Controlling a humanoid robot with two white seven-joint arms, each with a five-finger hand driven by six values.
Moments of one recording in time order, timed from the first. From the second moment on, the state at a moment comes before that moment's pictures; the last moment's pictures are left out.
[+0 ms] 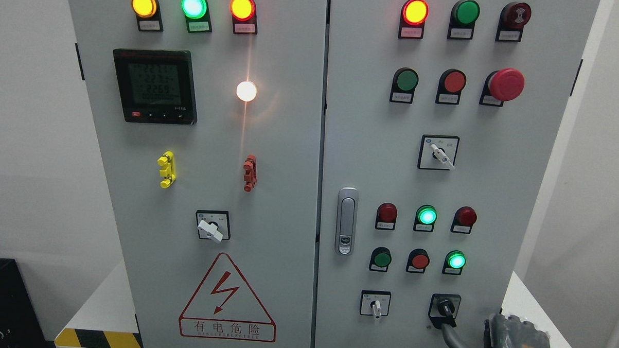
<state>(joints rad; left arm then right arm) 0.00 -0.10 -0.14 0.00 0.10 -0.06 0.15 -0.25 0.06 -0.17 -1.66 1.43 0.18 0.15</state>
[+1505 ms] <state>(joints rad) 0.00 -0.10 -0.14 0.00 0.10 -0.06 0.15 -0.25 0.06 -0.18 -1.66 1.41 0.18 0.15</state>
